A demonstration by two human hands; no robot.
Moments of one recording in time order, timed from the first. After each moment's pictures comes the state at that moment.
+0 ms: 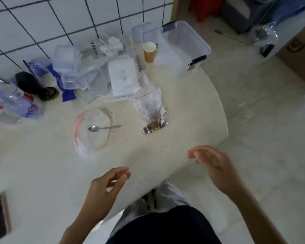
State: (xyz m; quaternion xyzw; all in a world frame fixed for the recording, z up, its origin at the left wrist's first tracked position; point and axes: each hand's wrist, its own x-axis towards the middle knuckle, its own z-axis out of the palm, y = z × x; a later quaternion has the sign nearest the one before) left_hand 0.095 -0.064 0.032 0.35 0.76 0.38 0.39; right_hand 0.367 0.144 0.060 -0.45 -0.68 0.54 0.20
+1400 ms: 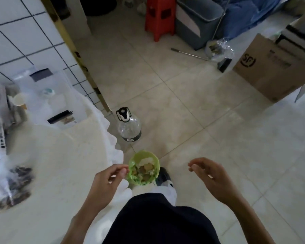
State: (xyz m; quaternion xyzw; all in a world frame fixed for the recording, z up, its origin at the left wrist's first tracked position) left_hand 0.453 0.463 -0.001 0.39 0.75 0.37 0.37; right_hand 0.758 0.624 0.050 -0.48 -0.71 0.49 0.15
